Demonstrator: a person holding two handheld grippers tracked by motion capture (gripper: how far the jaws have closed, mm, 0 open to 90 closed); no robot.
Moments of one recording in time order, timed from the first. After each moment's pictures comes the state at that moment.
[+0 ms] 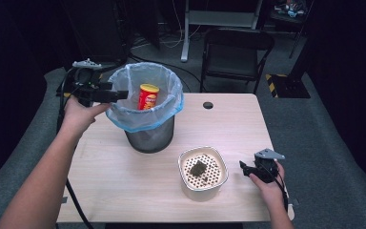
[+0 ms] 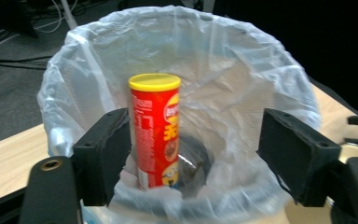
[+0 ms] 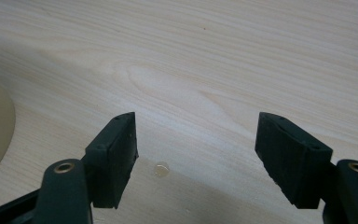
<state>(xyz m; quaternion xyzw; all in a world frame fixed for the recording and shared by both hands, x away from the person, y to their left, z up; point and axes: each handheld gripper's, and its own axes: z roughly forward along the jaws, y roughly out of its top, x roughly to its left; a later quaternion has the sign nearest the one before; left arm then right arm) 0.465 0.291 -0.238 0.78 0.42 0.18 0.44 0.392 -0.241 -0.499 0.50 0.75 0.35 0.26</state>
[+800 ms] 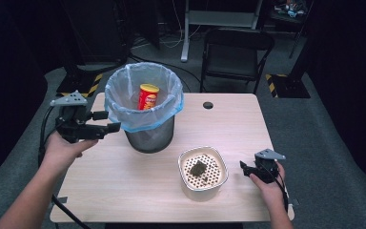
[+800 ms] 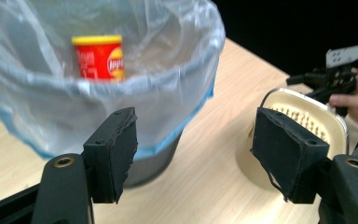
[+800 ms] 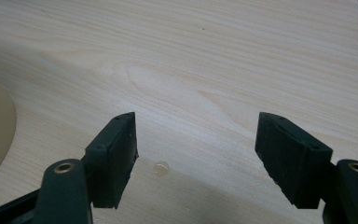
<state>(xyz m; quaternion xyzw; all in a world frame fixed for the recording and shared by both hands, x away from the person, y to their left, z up) 0.379 0.307 -0.270 0.79 0.37 0.15 0.46 0.391 -0.242 -0.498 0.50 0.75 0.35 0.26</state>
